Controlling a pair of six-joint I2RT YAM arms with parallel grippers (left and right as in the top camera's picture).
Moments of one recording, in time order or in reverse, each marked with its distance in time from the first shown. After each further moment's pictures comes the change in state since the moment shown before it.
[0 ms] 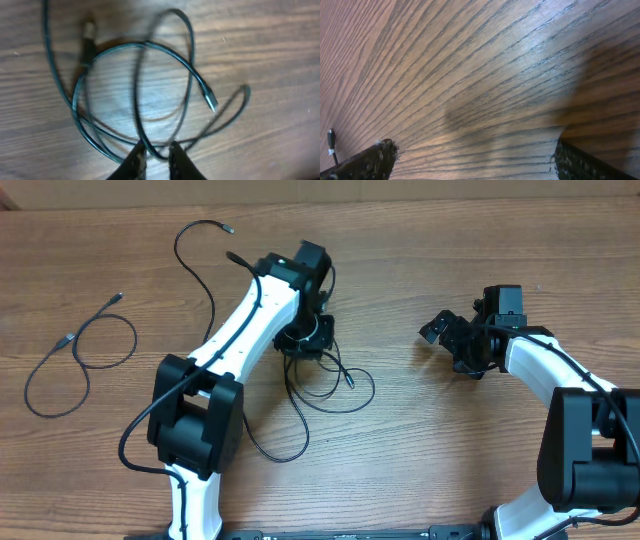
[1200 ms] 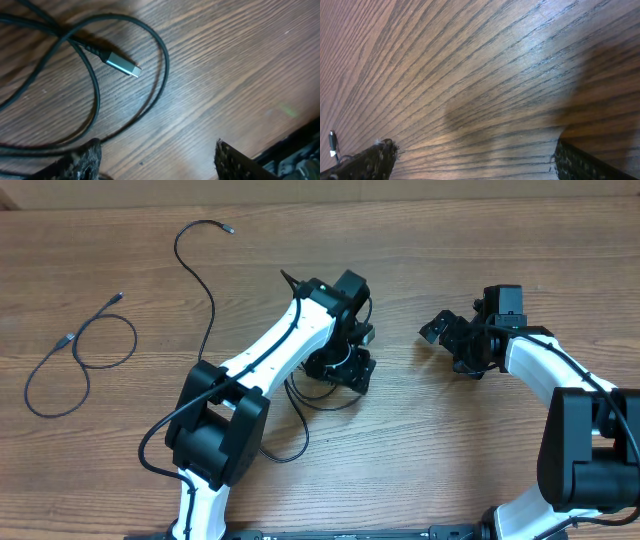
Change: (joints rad) left arm -0.153 0.000 -0.097 0.059 0.127 0.212; right arm 0.000 0.000 0.000 0.000 0.000 0.000
